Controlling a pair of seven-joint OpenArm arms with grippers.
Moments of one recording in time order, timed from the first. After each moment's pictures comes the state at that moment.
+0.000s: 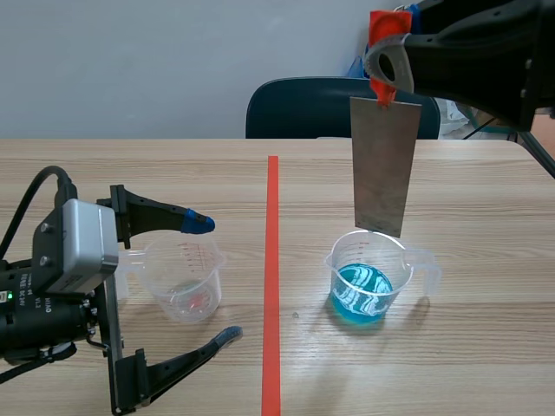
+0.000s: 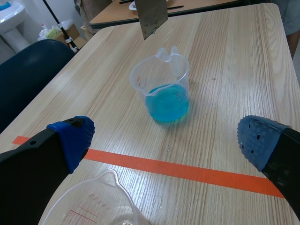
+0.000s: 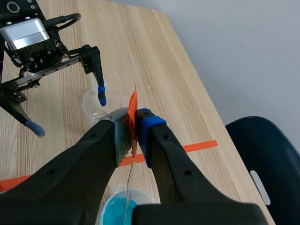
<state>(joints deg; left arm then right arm) 7.1 -44.3 32.9 91.3 2.7 -27.4 -35.0 -6.9 57.0 1.1 124.7 43.4 45.4 -12.4</state>
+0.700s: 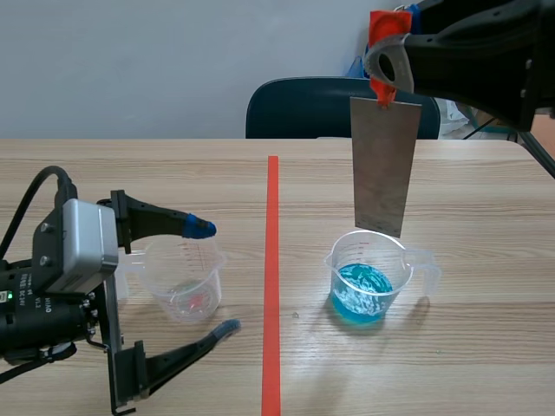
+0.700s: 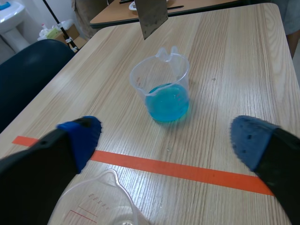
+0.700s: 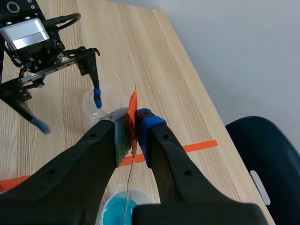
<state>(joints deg) 7.1 -44.3 32.9 91.3 2.6 -27.4 -35.0 -6.9 57.0 1.1 124.7 43.4 45.4 -12.4</state>
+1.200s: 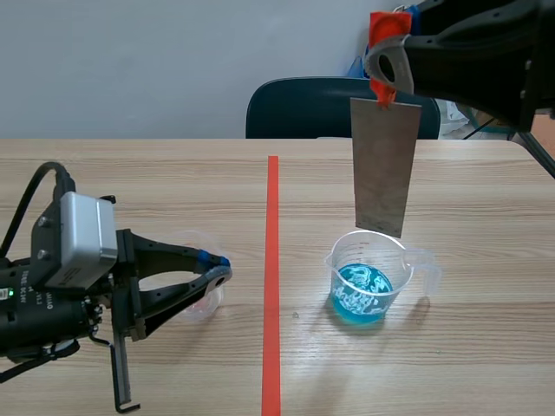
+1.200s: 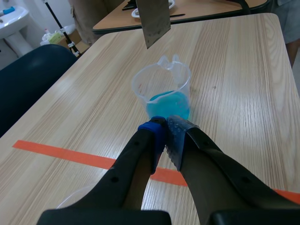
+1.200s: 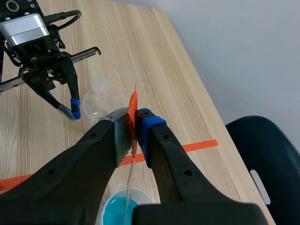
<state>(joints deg) 7.1 -43.8 32.9 92.4 1.4 -27.6 -35.2 -6.9 57.0 1.1 124.7 43.4 45.4 -12.6</state>
